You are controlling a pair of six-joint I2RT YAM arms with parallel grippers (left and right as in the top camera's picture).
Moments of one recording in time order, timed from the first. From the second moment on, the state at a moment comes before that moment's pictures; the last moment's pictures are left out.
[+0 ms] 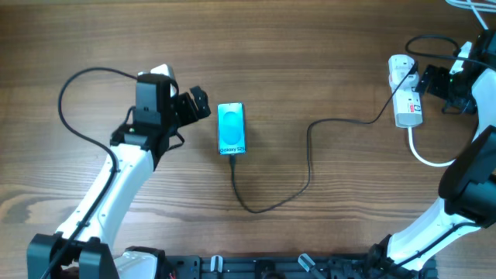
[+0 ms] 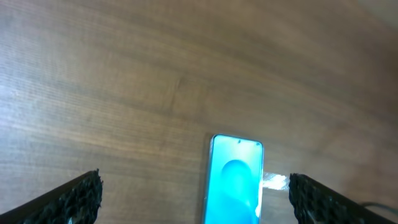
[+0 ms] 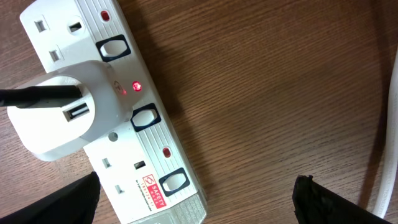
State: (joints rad) left arm -0.16 1.41 0.84 -0.25 0.08 -0.50; right arm -0.44 1.98 1.55 -0.80 -0.02 -0.01
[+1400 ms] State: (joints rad) left arm -0.14 1.10 0.06 0.36 0.07 -0.48; right arm -0.44 1.98 1.55 -0.80 -0.02 -0.01
